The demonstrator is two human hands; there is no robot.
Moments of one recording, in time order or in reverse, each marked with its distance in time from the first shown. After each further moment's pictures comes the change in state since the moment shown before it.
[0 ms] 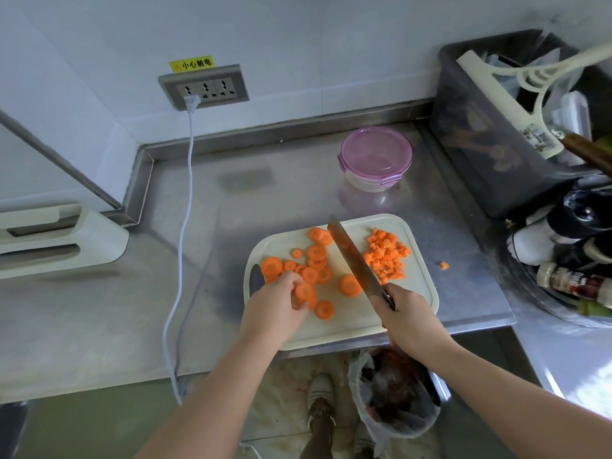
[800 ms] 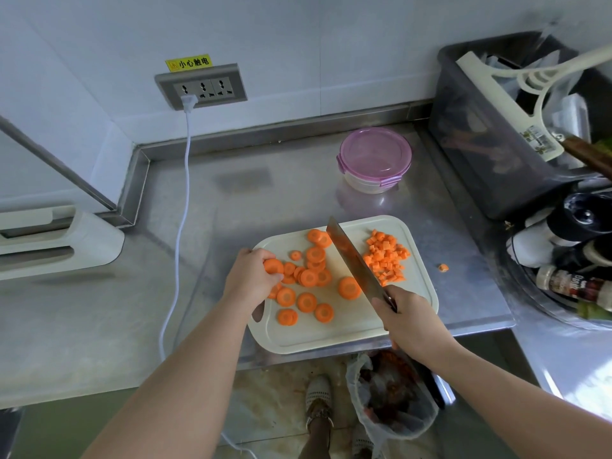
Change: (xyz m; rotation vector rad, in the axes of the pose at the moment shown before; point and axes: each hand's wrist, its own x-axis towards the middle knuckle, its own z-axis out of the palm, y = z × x) left_hand 0.062 -0.033 -0.015 -0.173 -0.050 -0.224; right_hand 0.003 -0.001 -0.003 -0.045 -0.013 -0.007
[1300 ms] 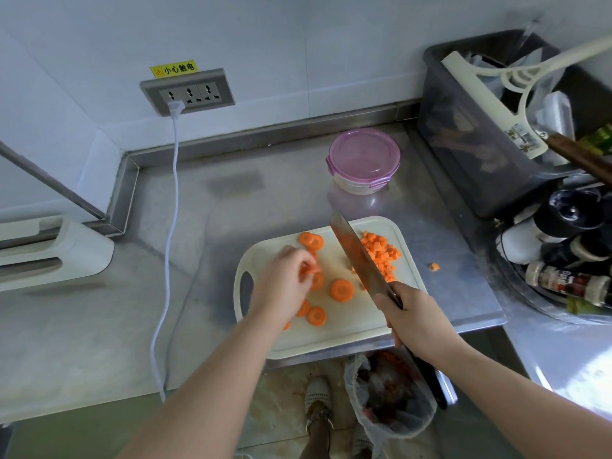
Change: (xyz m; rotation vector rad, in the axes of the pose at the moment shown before) left_hand -0.038 0.056 0.017 -0.038 0.107 0.417; right_hand -0.007 0.004 -0.018 0.114 0.023 -0.005
